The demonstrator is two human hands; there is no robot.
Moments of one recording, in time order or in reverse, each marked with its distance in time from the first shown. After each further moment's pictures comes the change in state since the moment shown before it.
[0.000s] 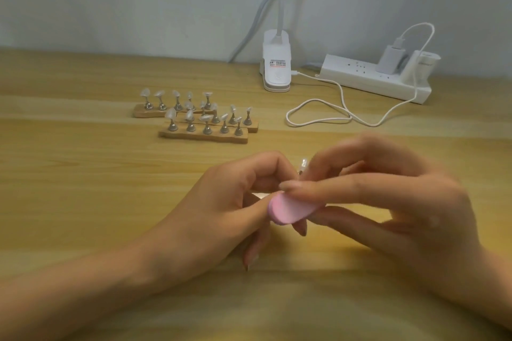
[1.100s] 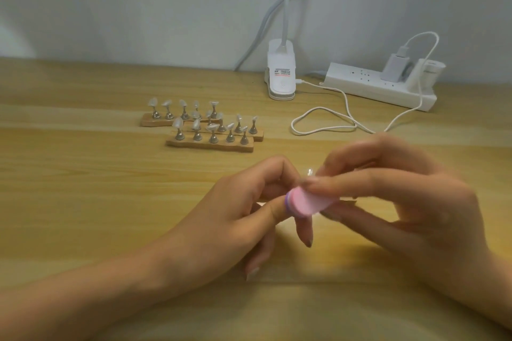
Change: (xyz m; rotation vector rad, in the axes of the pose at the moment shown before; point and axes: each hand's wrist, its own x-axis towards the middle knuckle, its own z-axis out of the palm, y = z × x) left_hand 0.002 -0.001 -0.001 -0.036 -0.037 0.002; right_hand 0.002 0.007 -0.002 -0.014 0.049 0.006
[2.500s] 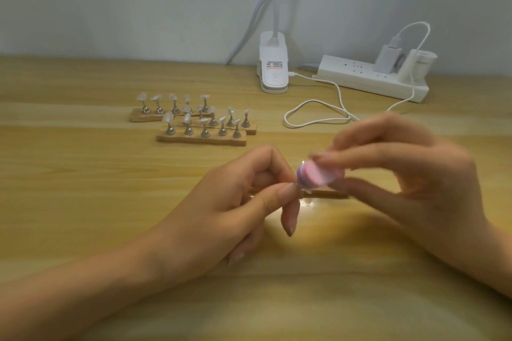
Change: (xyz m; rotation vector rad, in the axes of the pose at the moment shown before) left_hand -0.002 -0.002 -0.001 -0.008 0.015 0.009; right_hand -0.003 -0.001 -0.005 -0.019 -0.011 0.006
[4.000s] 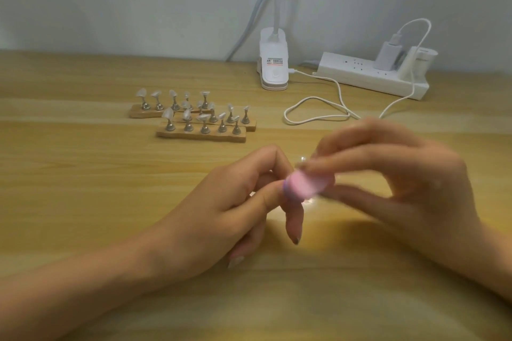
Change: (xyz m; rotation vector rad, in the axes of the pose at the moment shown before) left_hand 0.000 0.000 0.001 0.010 -0.053 0.010; right_hand 0.002 0.006 0.002 0.067 -0.035 0.003
